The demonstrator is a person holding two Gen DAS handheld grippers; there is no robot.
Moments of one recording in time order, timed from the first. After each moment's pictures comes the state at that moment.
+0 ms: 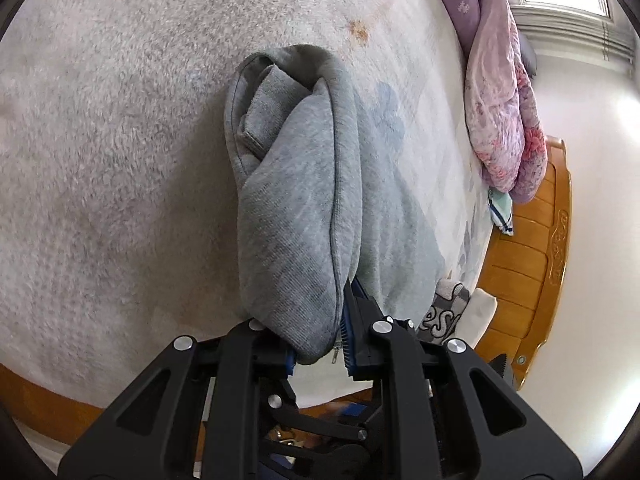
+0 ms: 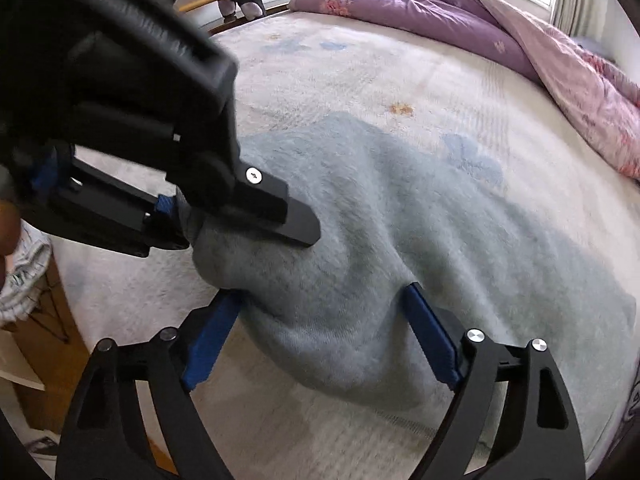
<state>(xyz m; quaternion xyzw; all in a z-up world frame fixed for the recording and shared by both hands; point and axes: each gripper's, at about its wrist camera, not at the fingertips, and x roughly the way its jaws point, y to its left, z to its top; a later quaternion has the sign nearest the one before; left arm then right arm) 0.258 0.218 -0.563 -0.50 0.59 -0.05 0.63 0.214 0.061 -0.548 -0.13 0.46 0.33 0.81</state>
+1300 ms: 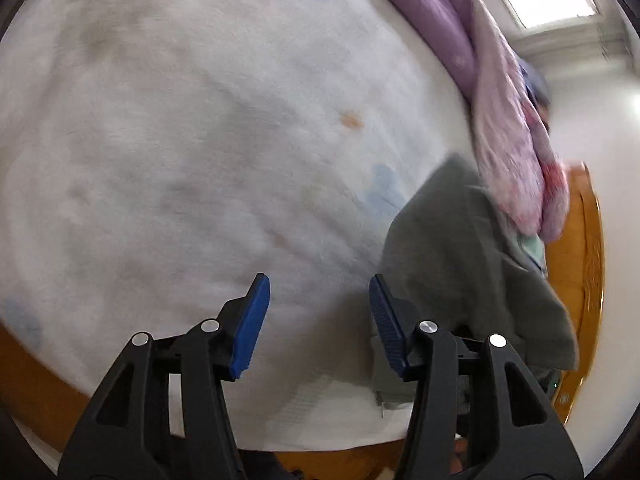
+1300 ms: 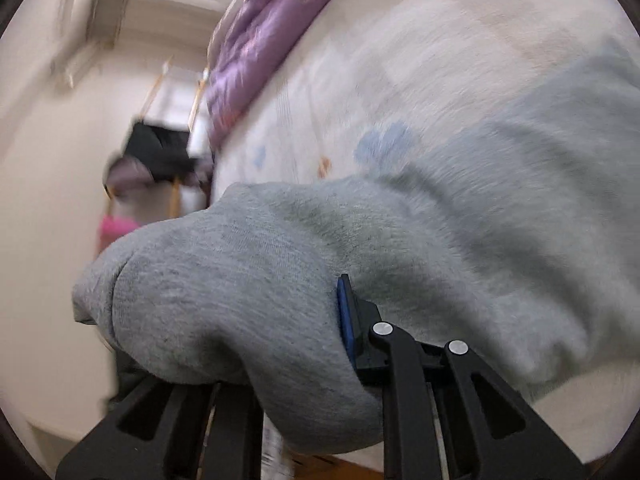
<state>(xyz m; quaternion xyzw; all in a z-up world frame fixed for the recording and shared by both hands) 0.277 0.217 -0.486 -0.41 0.54 0.04 0.73 0.299 -0.101 -0.494 0.43 0.53 0.23 0.69</state>
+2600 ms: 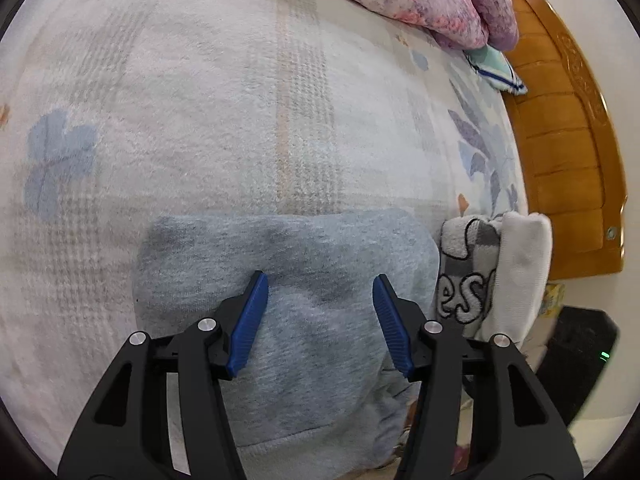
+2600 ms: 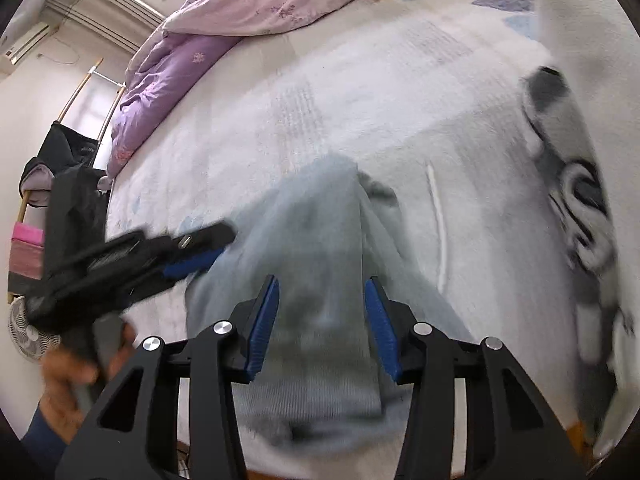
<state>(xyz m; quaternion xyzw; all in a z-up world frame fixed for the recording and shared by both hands) 0.422 -0.039 -0.528 -0.24 0.64 -0.18 0.71 0.317 -0.268 -0.503 0.22 0.57 0.10 0.78</state>
